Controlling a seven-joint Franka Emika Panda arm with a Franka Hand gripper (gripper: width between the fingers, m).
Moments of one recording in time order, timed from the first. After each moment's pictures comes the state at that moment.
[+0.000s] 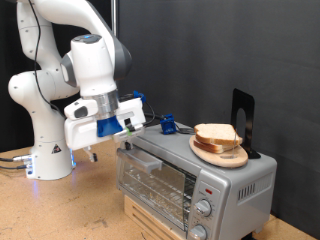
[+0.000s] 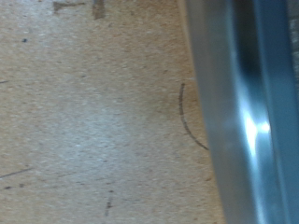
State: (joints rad) arm 0.15 -0.24 -0.23 -2.60 0.13 2.48 0.84
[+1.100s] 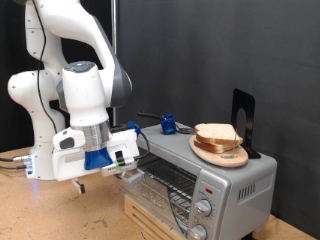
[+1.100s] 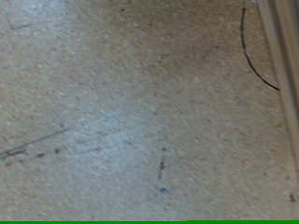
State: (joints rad) arm 0.10 0.00 -0.22 -2.49 0.27 2.60 0.77
